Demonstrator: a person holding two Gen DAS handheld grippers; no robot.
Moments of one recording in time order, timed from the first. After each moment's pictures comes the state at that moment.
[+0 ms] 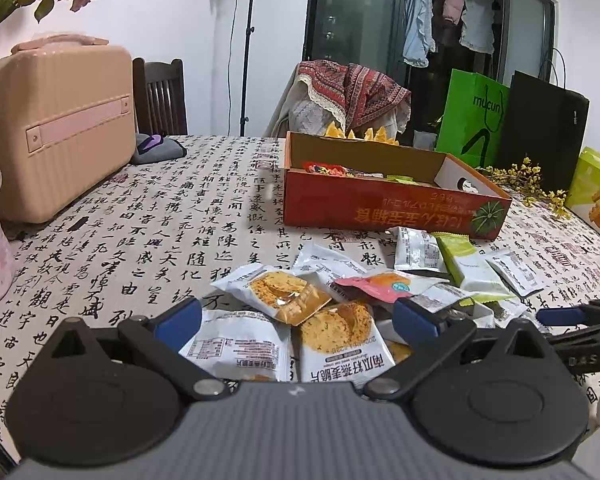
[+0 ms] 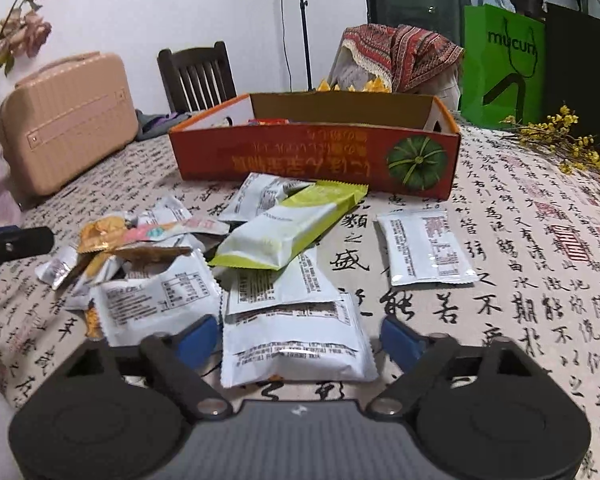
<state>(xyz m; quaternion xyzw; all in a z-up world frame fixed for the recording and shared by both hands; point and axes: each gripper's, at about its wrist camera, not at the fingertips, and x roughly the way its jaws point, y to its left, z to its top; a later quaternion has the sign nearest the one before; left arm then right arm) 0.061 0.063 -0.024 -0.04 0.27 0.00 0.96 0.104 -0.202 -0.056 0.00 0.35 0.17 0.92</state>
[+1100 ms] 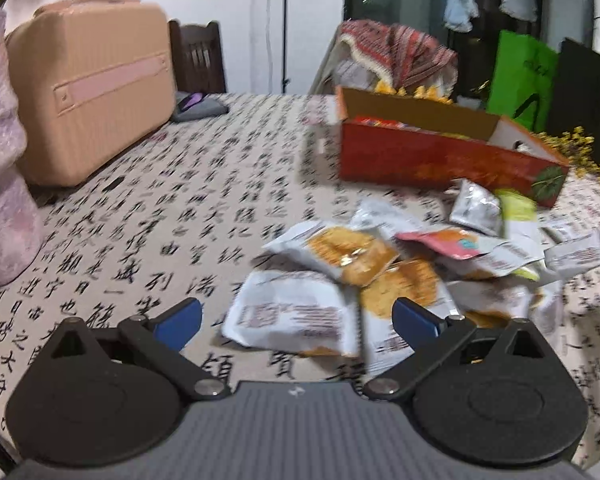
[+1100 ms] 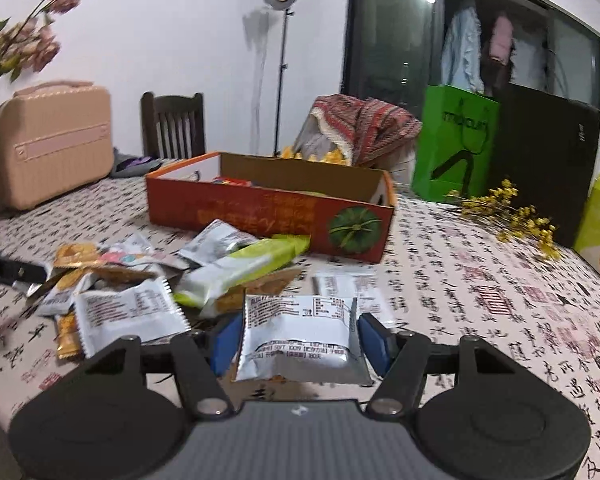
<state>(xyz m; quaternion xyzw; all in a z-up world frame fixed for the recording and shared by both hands) 0.082 0.082 -0.049 -0.03 0.33 0.07 0.94 0.061 -0.225 -0.036 -0.05 0.24 0.11 0.96</state>
